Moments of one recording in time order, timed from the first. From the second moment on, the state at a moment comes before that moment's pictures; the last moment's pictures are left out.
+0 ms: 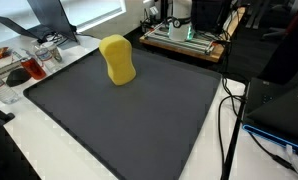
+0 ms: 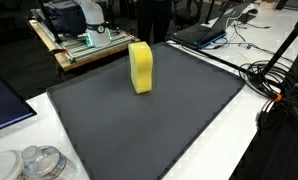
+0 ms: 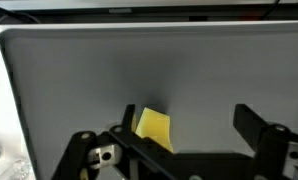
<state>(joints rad) -0.02 -0.60 0.02 -2.55 -0.06 1.91 0.05</state>
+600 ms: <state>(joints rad) -0.08 -0.77 0.02 -2.56 -0.08 1.84 0.13</state>
